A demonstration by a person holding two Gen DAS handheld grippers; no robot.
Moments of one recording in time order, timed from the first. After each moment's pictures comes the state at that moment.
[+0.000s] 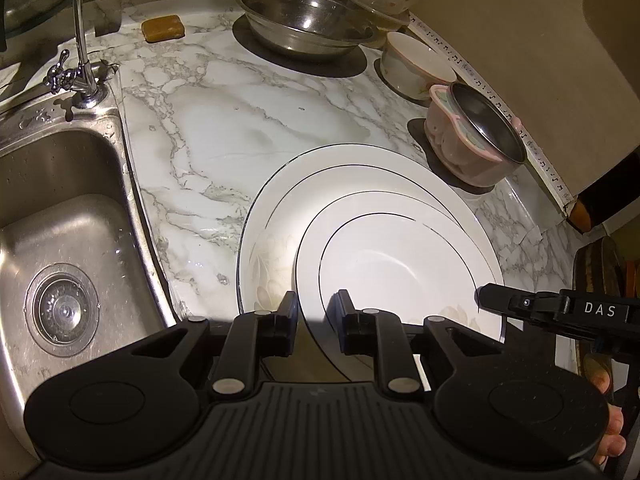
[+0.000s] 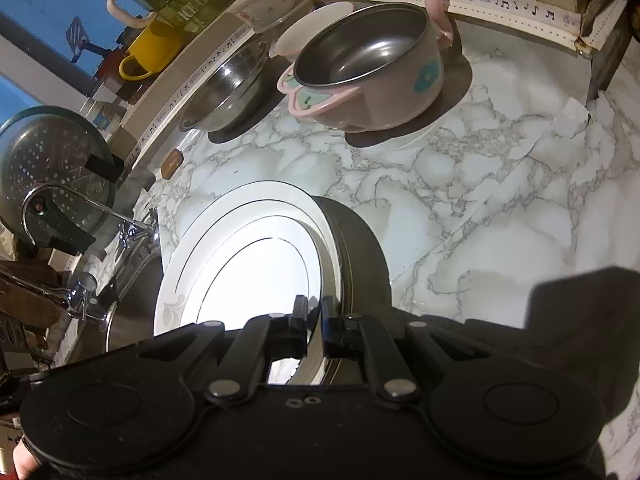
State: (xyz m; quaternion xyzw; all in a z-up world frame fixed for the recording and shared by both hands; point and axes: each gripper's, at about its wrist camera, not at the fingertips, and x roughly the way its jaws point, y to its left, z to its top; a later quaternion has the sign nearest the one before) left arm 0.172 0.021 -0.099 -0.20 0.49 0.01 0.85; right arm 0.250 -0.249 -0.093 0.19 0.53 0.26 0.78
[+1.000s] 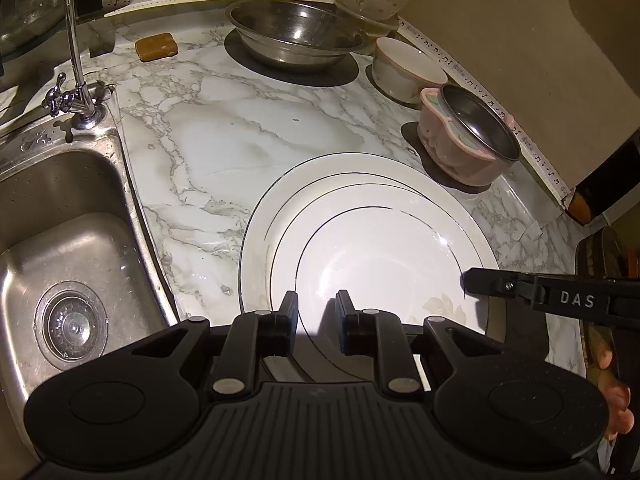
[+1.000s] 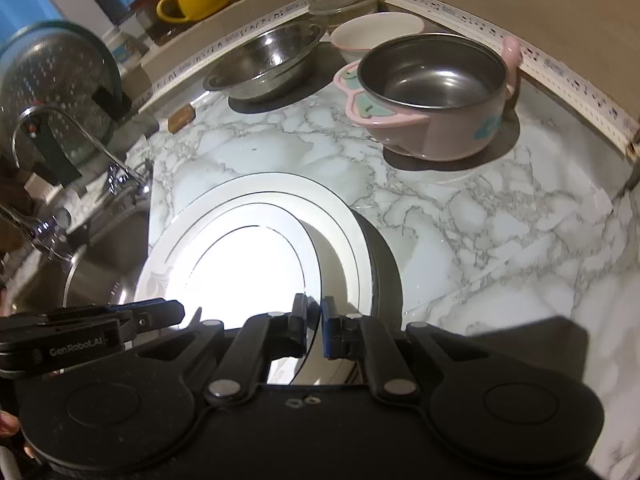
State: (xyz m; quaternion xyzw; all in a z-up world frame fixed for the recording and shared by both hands) left arm 0.171 0.019 -0.092 -0.18 0.48 0.01 0.86; right arm 0.255 -0.204 -0.074 0.04 0.52 0.28 0.80
